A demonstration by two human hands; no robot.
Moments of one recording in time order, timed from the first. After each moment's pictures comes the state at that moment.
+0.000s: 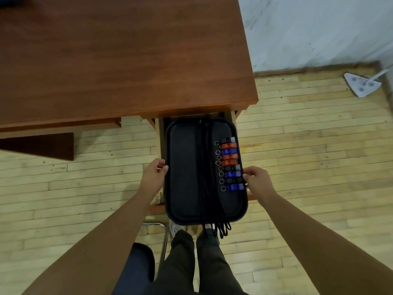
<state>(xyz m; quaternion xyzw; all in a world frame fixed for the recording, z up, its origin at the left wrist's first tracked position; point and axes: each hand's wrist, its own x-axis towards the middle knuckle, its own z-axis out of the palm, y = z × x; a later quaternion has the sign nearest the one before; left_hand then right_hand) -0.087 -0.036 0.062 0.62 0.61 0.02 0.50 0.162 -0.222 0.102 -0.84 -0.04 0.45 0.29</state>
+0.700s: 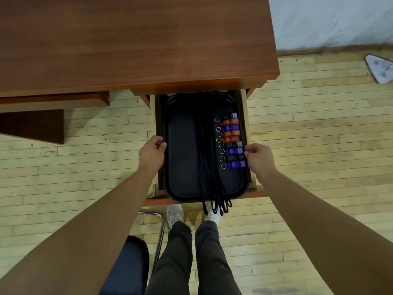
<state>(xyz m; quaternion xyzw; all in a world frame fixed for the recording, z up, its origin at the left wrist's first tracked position) -0.064 -0.014 -0.005 0.60 0.65 0.05 0.46 0.176 -0.183 0.028 -0.87 -0.08 0.40 0.28</state>
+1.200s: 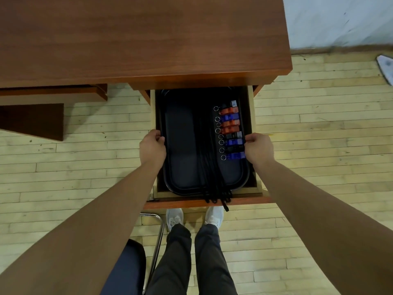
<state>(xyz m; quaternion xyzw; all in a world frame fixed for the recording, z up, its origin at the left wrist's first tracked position) -0.051 -0.005 -0.027 0.62 0.68 0.09 0.39 0.180 -0.148 0.007 -0.90 -0.14 0.34 0.24</state>
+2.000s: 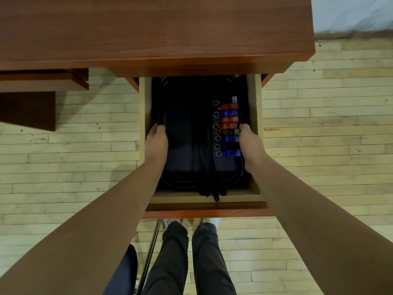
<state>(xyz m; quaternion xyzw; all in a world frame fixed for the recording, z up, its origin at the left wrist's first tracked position) -0.010 -0.009 -0.066 0.38 0.71 0.14 0.57 0.179 -0.119 -0.036 -0.78 0.06 0.51 0.35</state>
